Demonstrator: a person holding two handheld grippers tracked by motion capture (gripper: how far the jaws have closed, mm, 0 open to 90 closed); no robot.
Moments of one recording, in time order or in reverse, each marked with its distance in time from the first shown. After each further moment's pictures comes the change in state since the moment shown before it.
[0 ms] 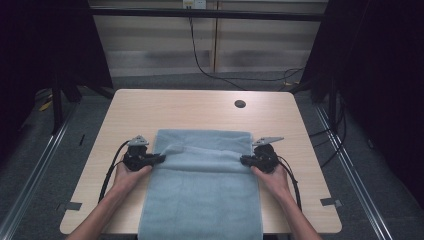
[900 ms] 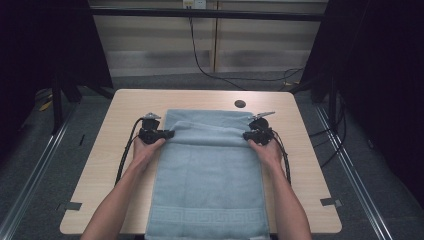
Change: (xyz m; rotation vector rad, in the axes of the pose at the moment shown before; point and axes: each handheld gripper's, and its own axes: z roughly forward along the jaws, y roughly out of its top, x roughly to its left) left arm 0.040 0.055 0.056 -0.041 0.082 -0.117; right arm -0.051 0.061 0.039 0.047 -0.196 0.043
